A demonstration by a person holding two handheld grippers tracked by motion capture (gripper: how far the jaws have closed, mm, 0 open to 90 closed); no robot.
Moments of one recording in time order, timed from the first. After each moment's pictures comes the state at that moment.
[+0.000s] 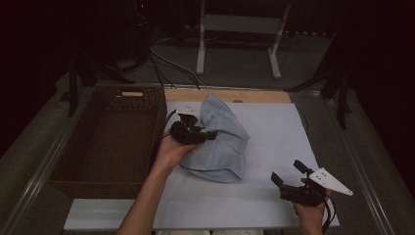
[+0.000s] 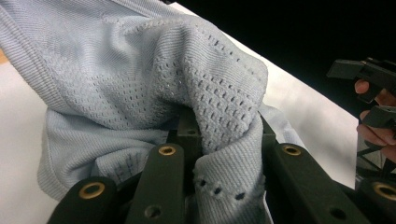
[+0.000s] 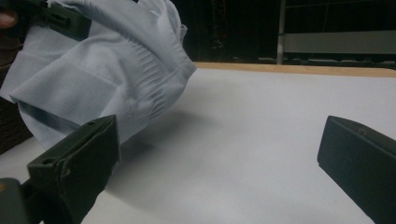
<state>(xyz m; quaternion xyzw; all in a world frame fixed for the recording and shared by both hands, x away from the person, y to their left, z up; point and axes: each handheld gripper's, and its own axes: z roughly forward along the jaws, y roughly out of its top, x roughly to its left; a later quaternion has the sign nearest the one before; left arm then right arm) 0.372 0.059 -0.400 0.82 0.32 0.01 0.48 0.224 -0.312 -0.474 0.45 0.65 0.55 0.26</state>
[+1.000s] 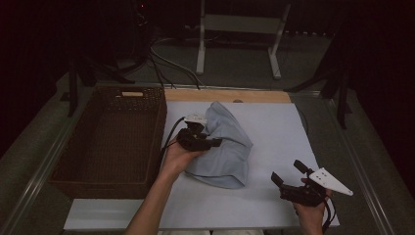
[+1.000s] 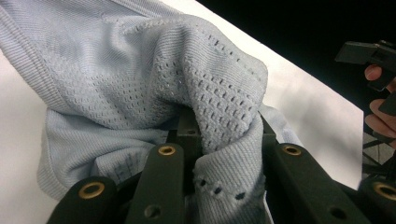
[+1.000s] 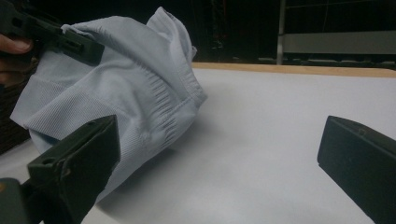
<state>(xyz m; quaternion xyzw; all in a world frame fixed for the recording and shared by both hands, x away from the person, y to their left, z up) 0.368 0.042 -0.423 0.82 0.32 0.00 0.47 0.225 -0.312 -0.474 0.45 0.65 0.55 0.26</state>
